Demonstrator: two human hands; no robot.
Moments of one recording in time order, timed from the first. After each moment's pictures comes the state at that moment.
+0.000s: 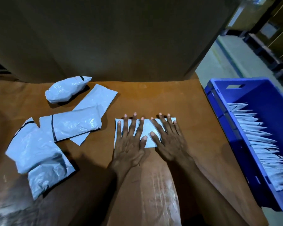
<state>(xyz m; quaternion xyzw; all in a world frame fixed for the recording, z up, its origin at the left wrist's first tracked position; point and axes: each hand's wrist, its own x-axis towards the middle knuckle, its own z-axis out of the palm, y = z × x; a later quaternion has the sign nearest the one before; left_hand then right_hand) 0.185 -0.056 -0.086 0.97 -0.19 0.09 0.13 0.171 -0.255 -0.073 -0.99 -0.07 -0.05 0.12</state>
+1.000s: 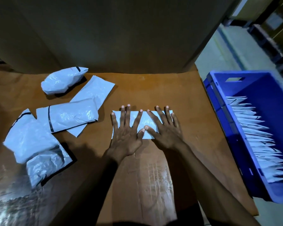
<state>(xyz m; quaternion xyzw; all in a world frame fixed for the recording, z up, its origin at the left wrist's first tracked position) 0.194 -0.061 -0.078 0.97 -0.20 0.01 0.11 0.181 -0.259 -0.060 -0.99 -0.05 0.09 0.13</state>
